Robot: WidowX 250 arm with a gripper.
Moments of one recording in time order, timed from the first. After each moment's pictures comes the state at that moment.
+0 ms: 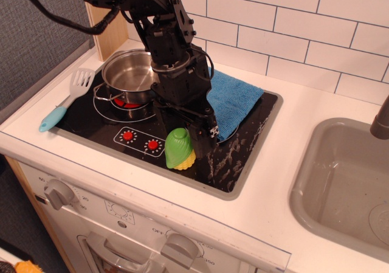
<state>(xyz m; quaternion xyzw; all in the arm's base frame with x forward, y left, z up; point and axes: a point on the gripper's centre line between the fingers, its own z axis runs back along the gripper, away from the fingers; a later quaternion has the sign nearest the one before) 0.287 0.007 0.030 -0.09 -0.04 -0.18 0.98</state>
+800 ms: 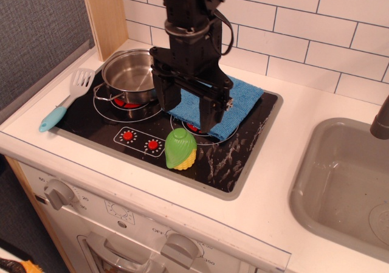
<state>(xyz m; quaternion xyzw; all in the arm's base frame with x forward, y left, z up) 0.290 0.003 0.072 0.01 -0.03 -0.09 1.00</state>
